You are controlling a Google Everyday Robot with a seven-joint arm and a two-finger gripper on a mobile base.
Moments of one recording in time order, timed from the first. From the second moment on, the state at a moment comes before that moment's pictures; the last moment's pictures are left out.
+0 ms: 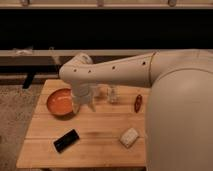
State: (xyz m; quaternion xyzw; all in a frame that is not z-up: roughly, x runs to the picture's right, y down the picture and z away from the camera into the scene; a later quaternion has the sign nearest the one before) arm -0.104 0.102 0.704 -0.26 0.23 0.64 0.68
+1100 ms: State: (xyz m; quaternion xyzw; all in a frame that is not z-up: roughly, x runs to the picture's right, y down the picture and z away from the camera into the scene) arm -0.104 0.102 0.703 -0.26 0.23 0.64 0.68
